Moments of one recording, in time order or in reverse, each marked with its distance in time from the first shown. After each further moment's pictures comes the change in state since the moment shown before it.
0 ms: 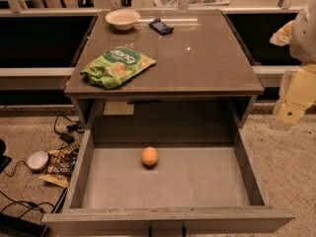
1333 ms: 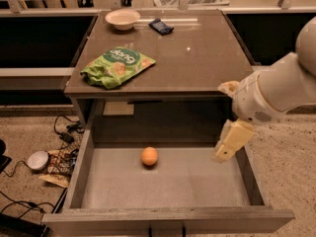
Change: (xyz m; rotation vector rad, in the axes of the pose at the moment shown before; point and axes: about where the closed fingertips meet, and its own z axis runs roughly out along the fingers) arm -0.047 0.034 0.136 -0.081 -0.302 -0.007
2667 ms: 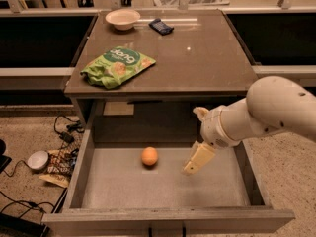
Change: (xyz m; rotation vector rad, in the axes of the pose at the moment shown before) arm 0.002 0.007 0.115 0.007 -0.125 0.041
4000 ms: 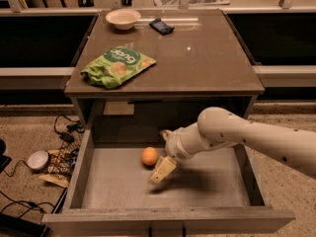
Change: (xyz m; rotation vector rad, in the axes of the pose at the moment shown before) arm 0.001 0.016 0.169 -0.187 -0.126 0.059
